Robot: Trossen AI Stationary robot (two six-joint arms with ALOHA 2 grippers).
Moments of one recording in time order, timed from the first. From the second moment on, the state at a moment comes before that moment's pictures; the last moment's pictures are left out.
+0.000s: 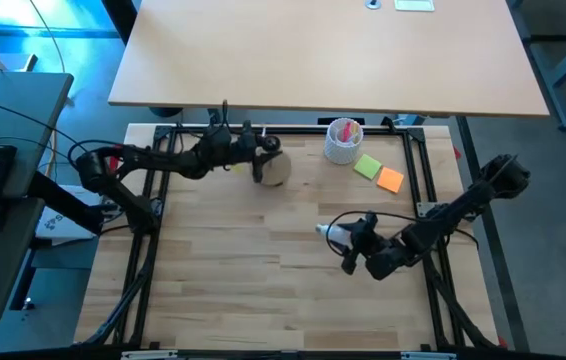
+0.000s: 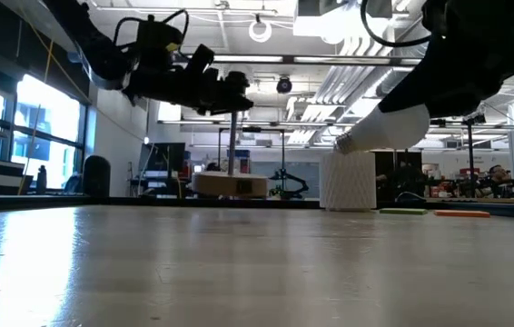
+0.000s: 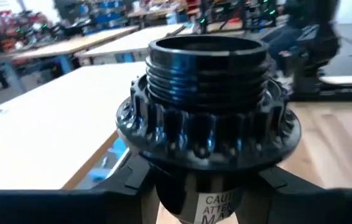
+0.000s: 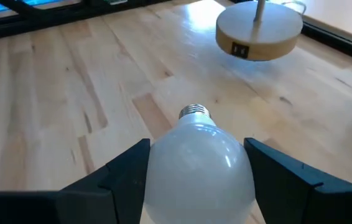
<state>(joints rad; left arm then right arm) 0.49 1.57 0.70 0.77 0.22 0.18 0.59 1.36 0.59 -0.03 0.89 0.72</state>
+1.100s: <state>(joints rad) 0.50 1.30 0.70 0.05 0.12 0.15 0.55 1.58 0.46 0.33 0.74 0.76</state>
